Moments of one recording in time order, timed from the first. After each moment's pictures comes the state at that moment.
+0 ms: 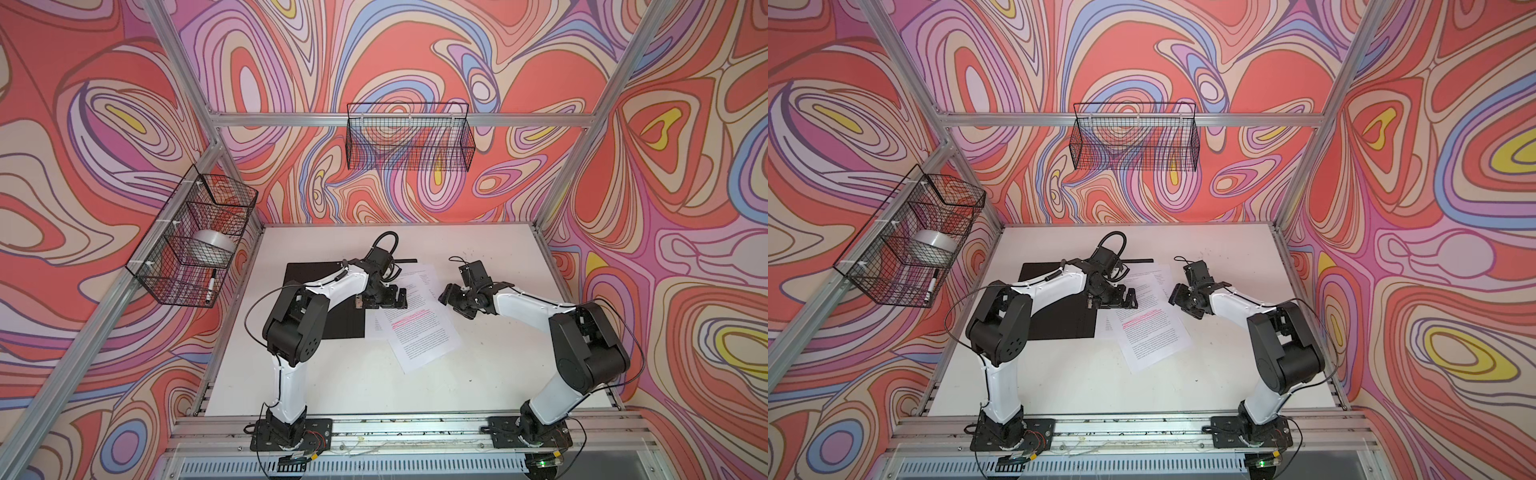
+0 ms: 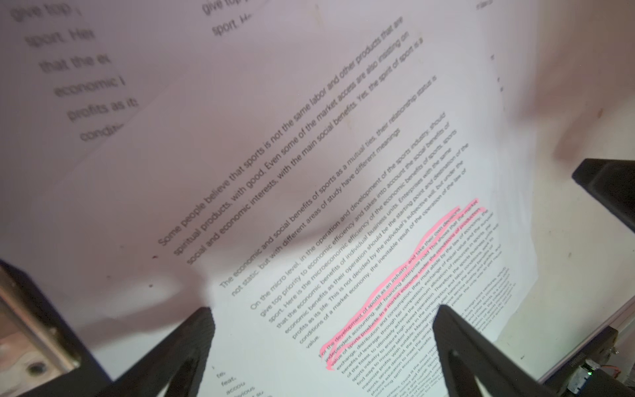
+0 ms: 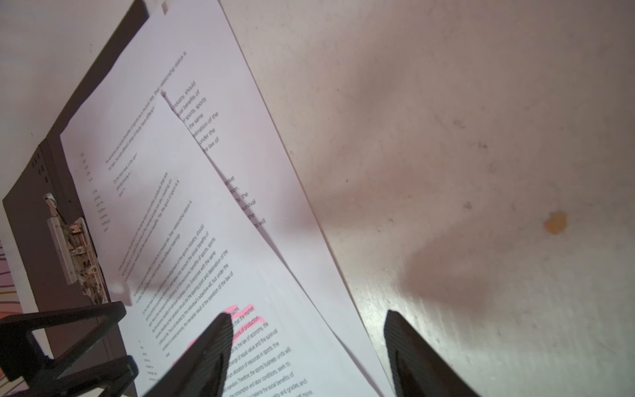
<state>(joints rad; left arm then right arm) -0.52 1.98 1.42 -0.69 0.28 -0.39 0.34 1.67 0.95 -0.31 -0.15 0.79</state>
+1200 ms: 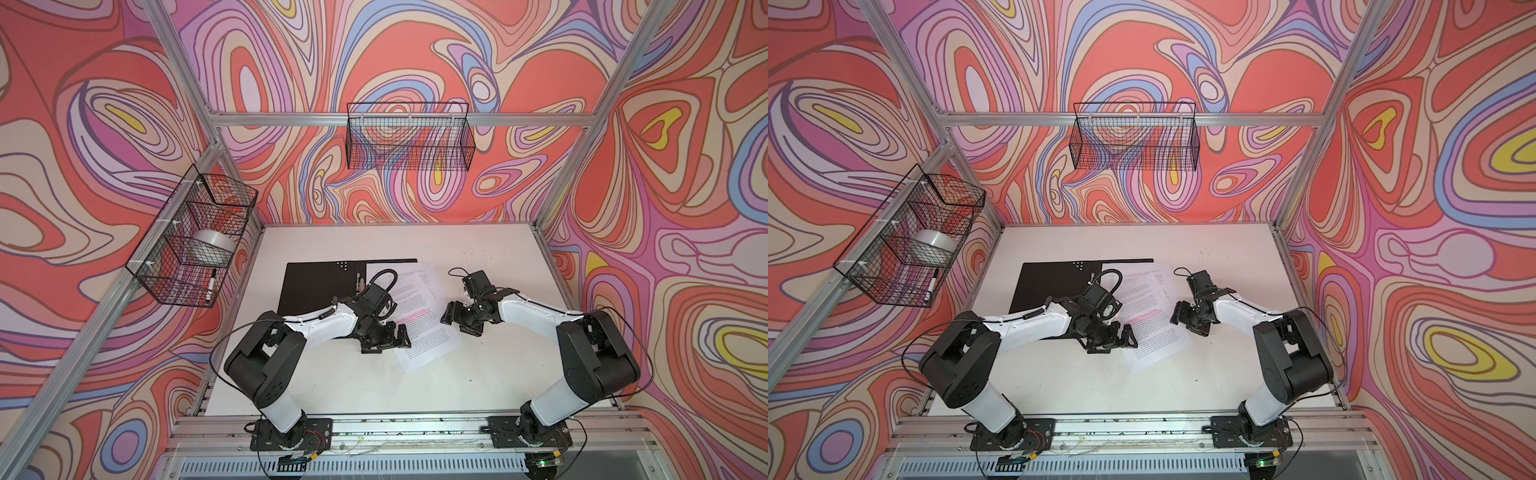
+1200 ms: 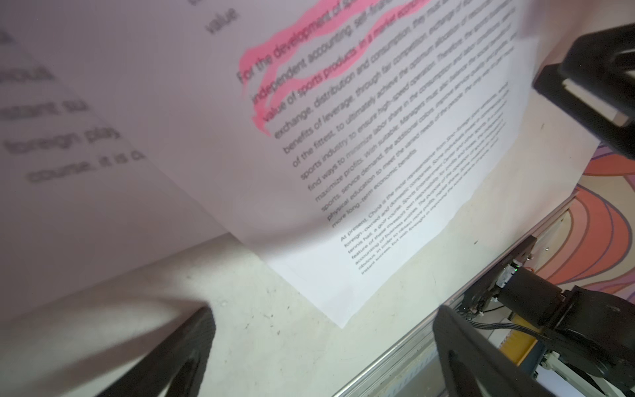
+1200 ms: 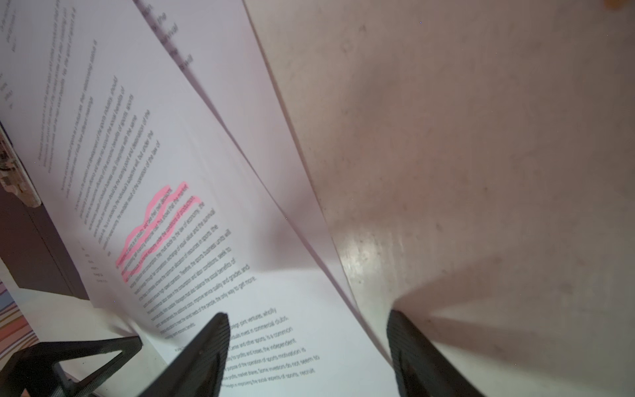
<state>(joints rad) -0.66 1.67 0.93 -0.50 0.47 -0.70 0.34 1.60 0.87 -0.49 -0.29 0.67</state>
